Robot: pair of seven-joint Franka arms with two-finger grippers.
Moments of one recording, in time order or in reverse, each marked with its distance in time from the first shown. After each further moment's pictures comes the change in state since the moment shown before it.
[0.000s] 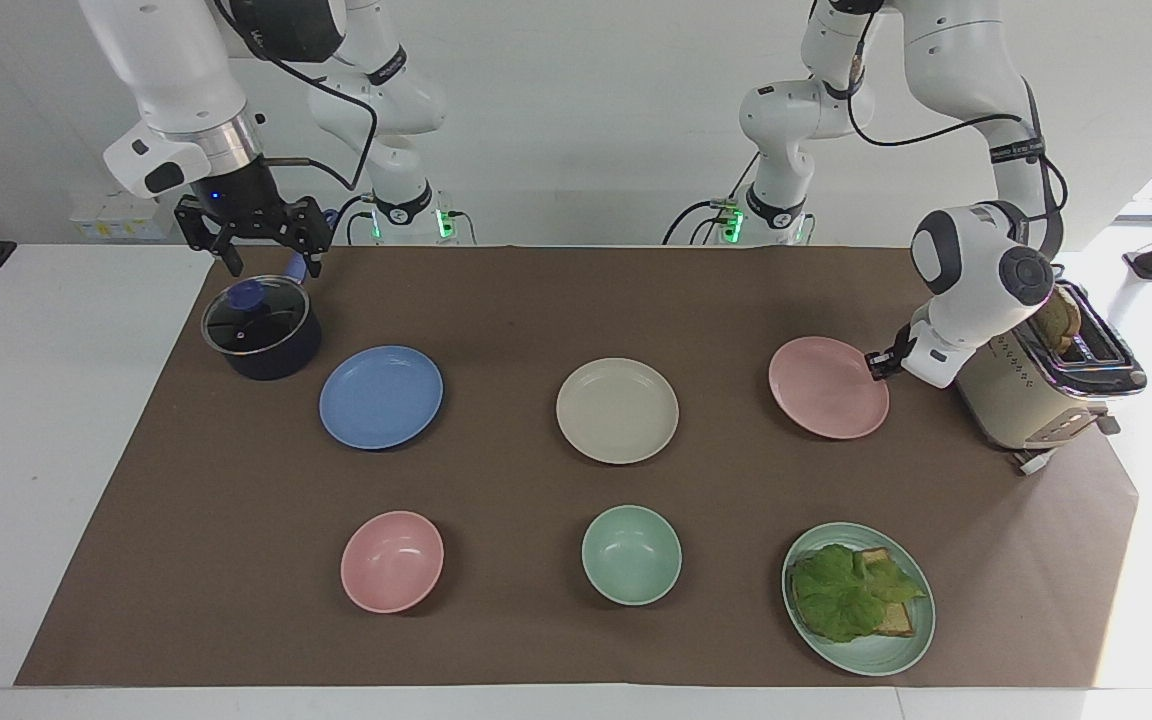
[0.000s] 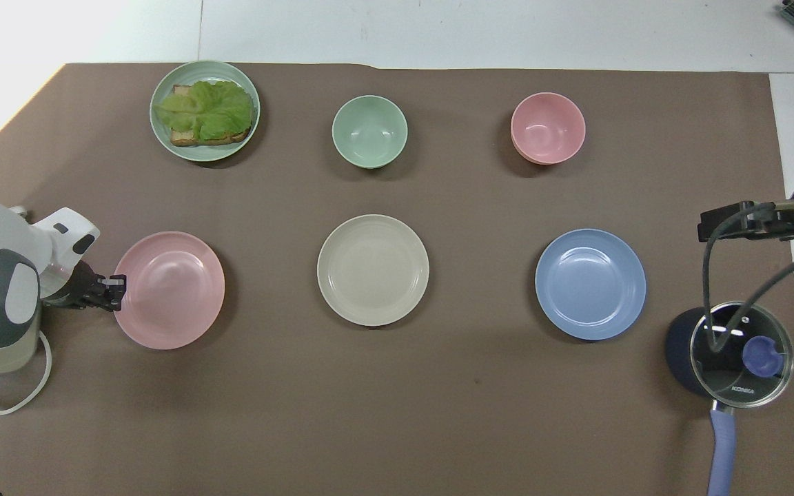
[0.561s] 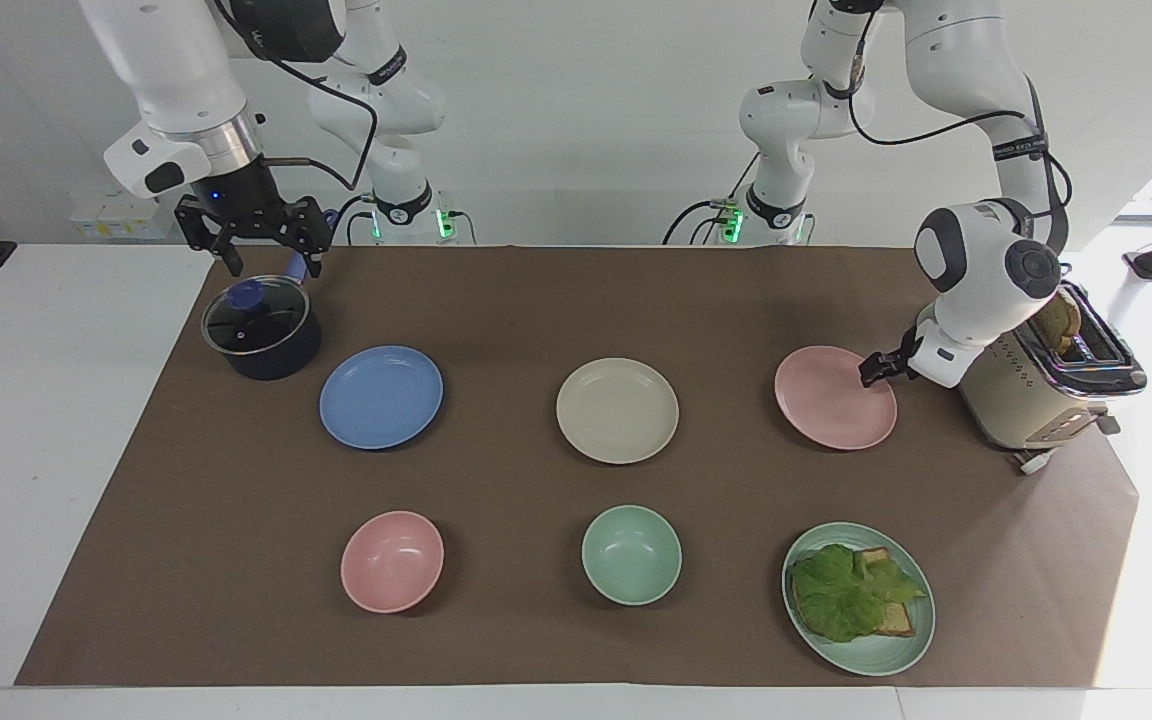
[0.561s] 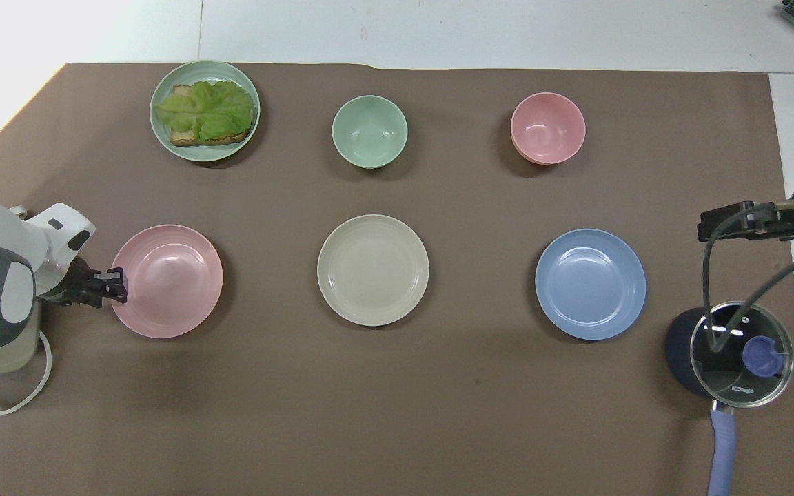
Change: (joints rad) left arm 0.001 -0.004 0.005 -0.026 0.000 0.065 -0.003; right arm 0.000 0.000 0.000 0.000 0.000 0.000 0.000
